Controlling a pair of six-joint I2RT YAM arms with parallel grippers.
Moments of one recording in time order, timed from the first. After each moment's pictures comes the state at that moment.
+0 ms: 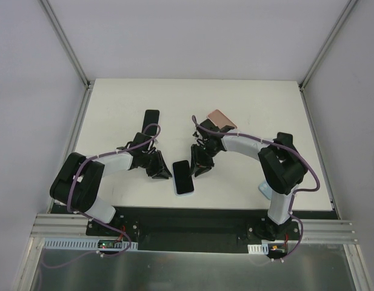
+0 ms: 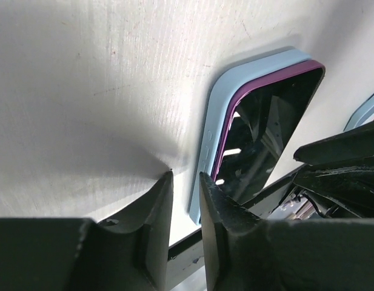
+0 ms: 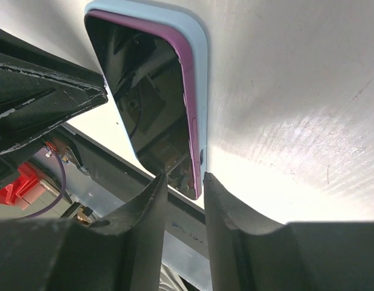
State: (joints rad) left arm -0.40 1.52 0.62 -0.21 0.52 -0.82; right arm 0.71 1.87 1.22 -0.64 -0.48 0.62
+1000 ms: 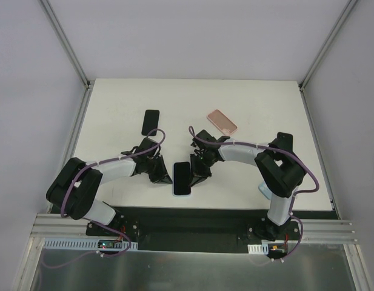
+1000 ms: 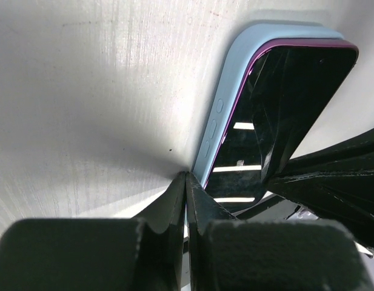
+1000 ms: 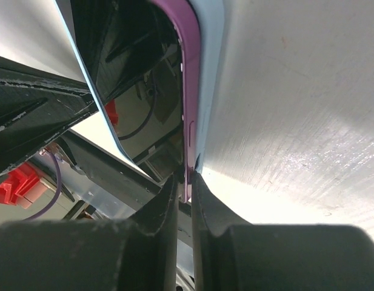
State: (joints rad) left arm -0.53 1.46 0.60 -0.24 0.41 -0.89; right arm 0.79 1.85 1.10 -0.52 -0.48 0.73
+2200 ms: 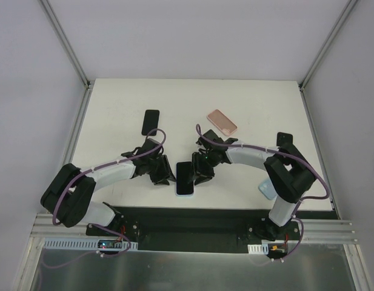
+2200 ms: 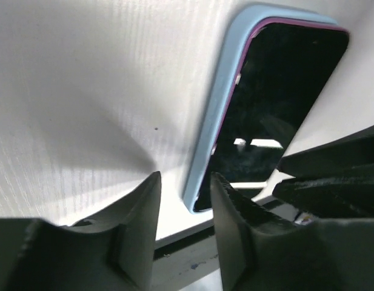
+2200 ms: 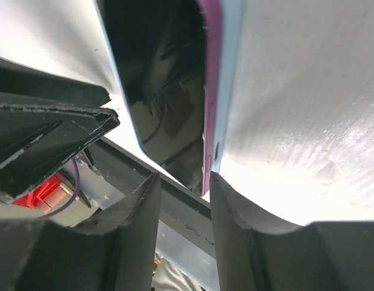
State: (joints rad) left arm -0.60 1.38 0.60 -0.29 0.29 -0.97; right arm 0.77 1.77 1.01 -0.45 -0.49 0.81
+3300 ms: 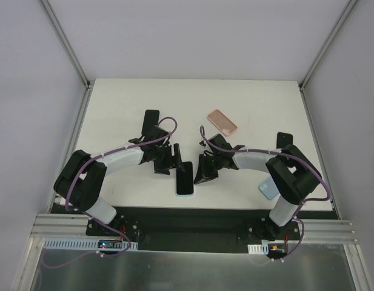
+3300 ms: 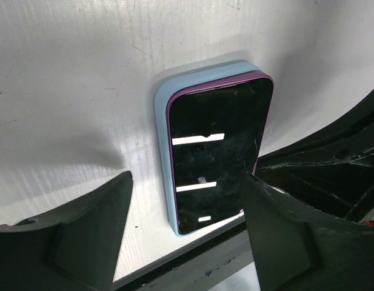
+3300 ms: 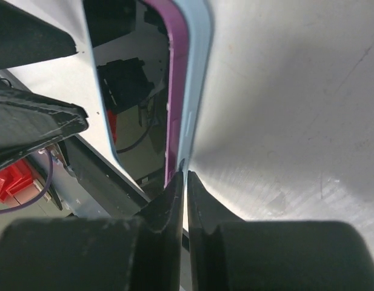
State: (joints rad) left arm -0.57 1.54 0.82 -0.35 0.34 -0.73; right arm 0.71 1.70 0.84 -0.21 -0.52 0.66
